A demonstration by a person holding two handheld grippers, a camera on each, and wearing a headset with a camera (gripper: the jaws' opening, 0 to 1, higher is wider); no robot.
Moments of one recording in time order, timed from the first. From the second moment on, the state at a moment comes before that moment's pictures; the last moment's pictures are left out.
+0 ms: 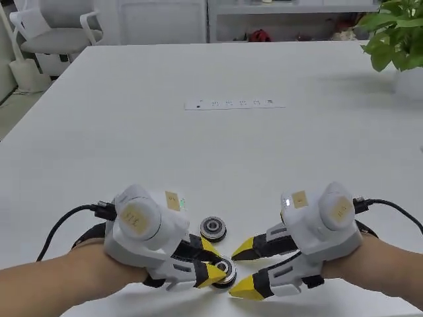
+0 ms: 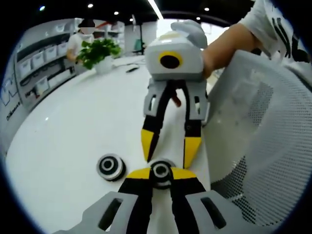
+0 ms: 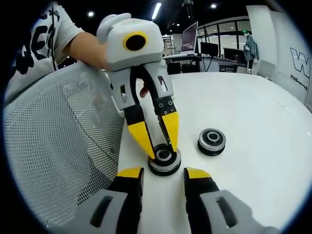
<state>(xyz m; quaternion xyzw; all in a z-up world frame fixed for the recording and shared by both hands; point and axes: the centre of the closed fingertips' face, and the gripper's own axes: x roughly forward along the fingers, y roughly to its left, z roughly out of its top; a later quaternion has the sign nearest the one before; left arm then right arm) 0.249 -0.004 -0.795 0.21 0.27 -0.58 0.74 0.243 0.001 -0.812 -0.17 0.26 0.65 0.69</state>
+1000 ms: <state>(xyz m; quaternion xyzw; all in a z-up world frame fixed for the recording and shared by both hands) 0.248 -0.004 -0.795 0.22 0.26 -0.58 0.75 0.246 -0.005 -0.812 -0.15 0.28 0.64 0.70</state>
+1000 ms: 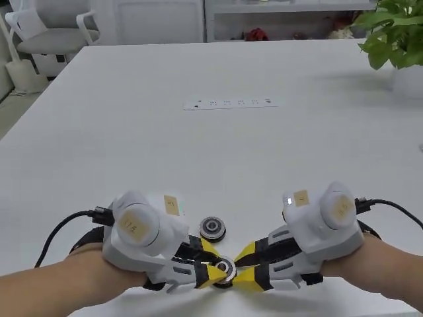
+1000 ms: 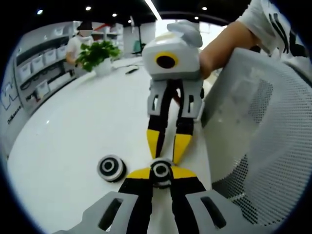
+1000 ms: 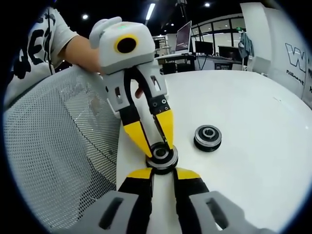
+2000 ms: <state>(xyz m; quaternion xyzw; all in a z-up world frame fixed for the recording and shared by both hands) 0.249 -0.004 -0.795 0.23 0.26 -0.57 0.74 0.251 -0.010 -0.813 -0.11 0.34 0.60 0.72</state>
